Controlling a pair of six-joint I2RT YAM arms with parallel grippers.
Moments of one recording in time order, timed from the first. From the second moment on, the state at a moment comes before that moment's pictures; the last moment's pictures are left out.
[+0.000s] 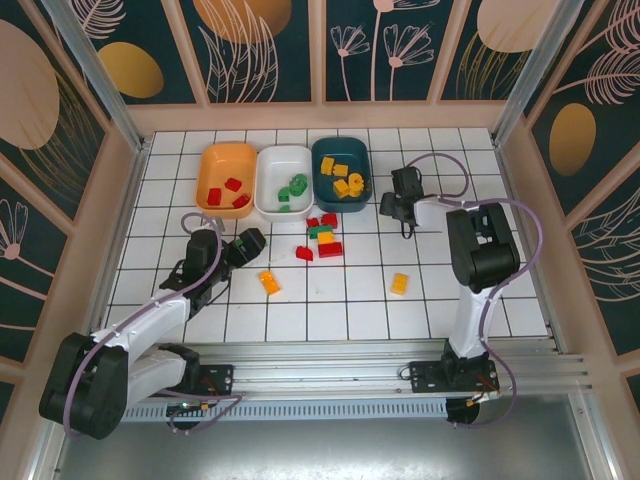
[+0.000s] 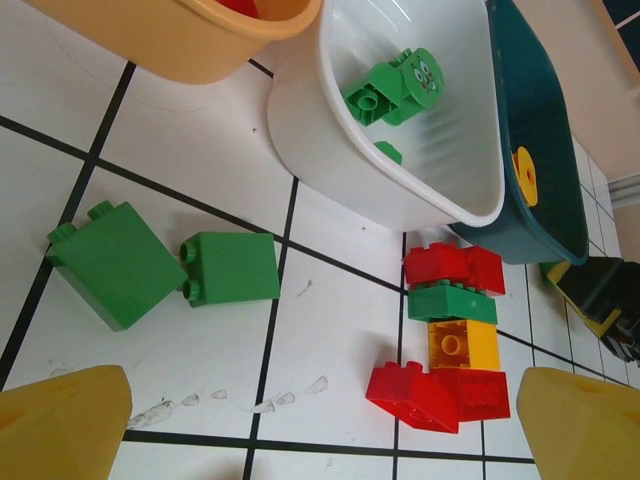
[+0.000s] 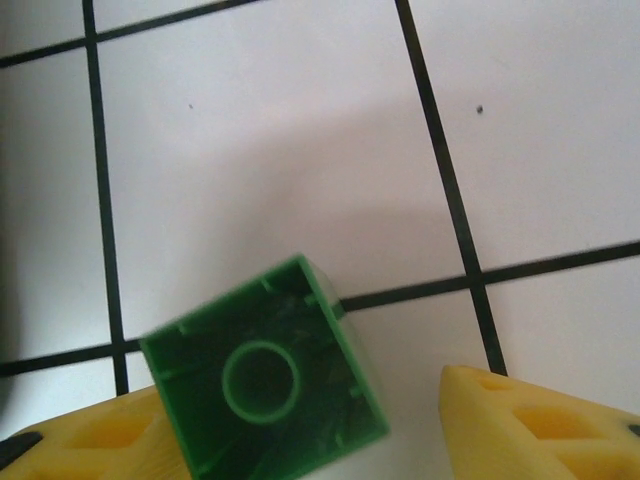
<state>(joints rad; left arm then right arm) -0.34 1.10 0.40 0.15 0.10 -0.86 0.27 1.96 1.17 -0.11 0.16 0.37</state>
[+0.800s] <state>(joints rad) -0.12 0.95 0.43 -0.05 -0.05 -0.91 0.56 1.72 1.21 -0.11 0.21 0.41</state>
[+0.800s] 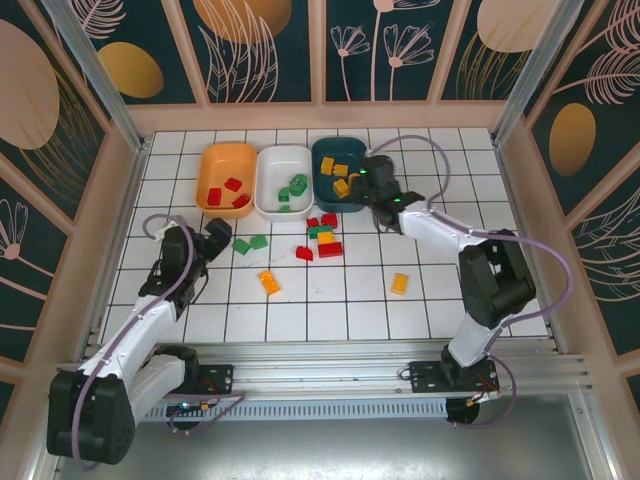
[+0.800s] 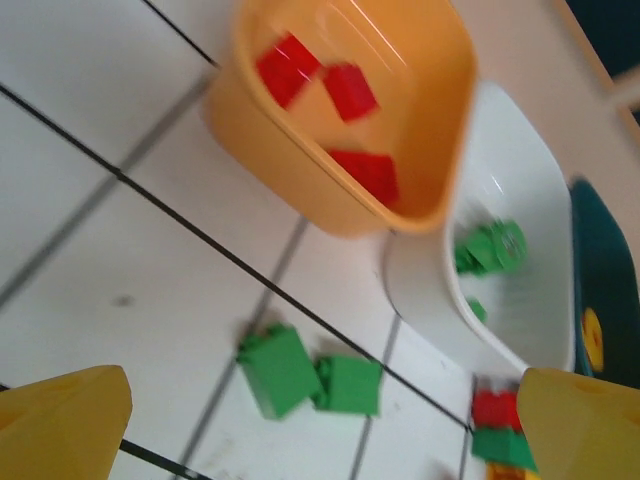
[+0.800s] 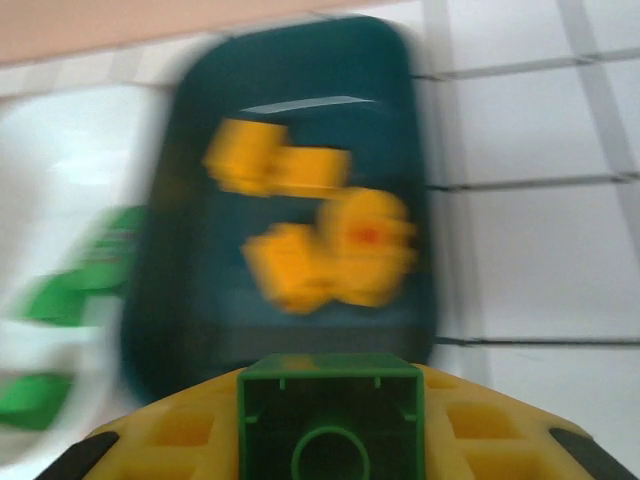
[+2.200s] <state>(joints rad) -0.15 1.31 0.65 -0.20 0.14 -1.07 0.73 1.70 1.15 -0.09 0.29 0.41</state>
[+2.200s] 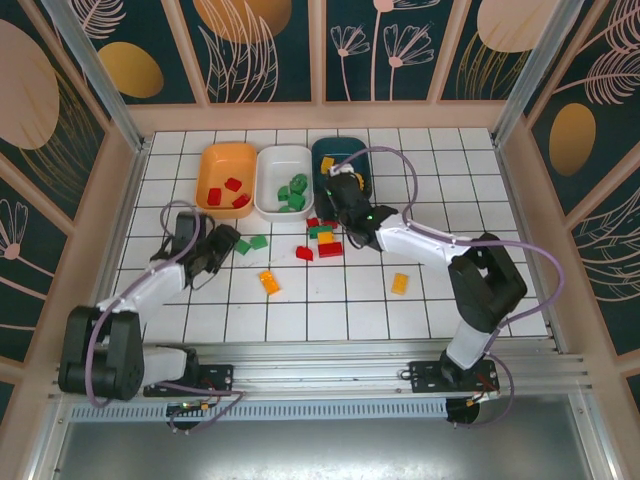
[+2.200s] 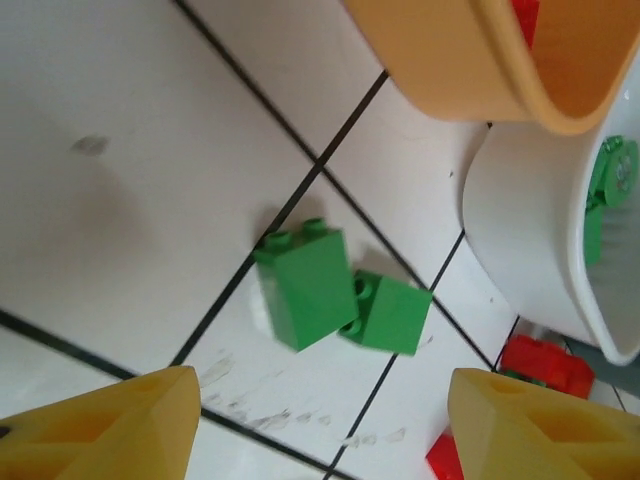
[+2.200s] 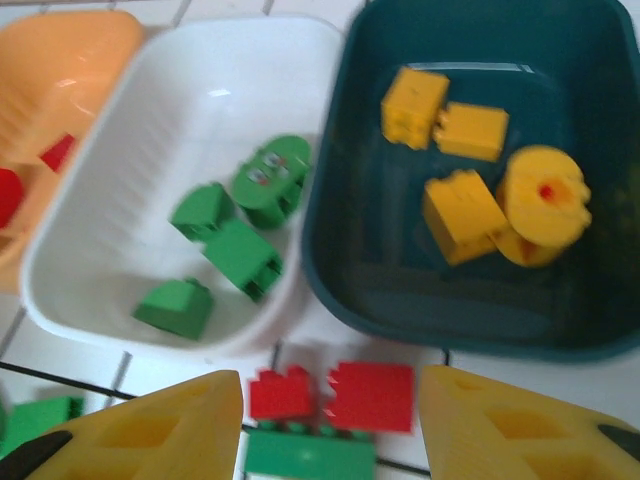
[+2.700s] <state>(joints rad) -0.18 1.69 1.02 -0.53 0.10 -1.16 0.63 1.46 0.88 -0.06 0.32 0.47</state>
